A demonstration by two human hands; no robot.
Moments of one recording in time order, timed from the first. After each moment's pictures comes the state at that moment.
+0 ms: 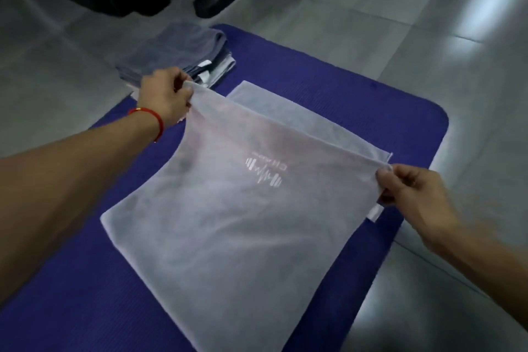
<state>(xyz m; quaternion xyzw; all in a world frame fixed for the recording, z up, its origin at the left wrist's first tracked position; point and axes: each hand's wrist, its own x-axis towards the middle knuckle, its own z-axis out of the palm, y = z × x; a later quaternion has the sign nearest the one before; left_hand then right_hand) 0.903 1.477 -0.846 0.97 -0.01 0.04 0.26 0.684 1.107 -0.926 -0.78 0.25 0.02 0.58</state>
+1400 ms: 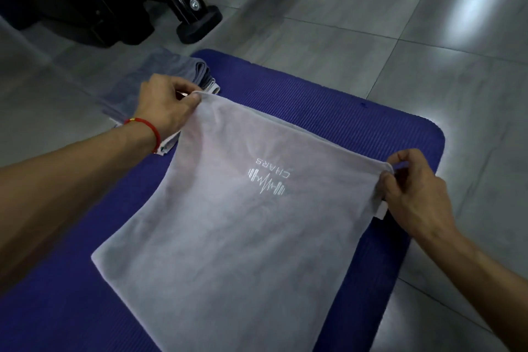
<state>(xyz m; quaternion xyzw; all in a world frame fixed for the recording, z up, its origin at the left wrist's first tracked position) 0.944 1.426 -0.833 0.96 -0.06 0.08 0.26 0.733 1.087 -0.936 -0.88 0.23 -0.08 0.42</state>
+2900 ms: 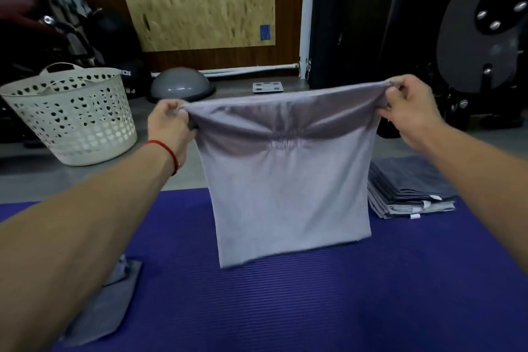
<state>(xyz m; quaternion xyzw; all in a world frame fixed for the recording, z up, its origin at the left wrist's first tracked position) 0.585 1.813 -0.651 0.62 0.30 0.46 0.57 0.850 1.516 -0.632 -0.71 -0.24 -0.02 0.66</state>
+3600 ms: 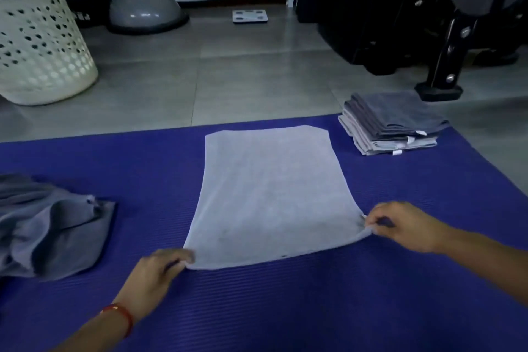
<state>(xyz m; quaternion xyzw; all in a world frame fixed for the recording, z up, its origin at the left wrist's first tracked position) 0.392 1.723 -0.952 0.92 0.23 0.06 0.33 0.774 1.353 -0.875 -0.86 -0.42 0.26 0.13</state>
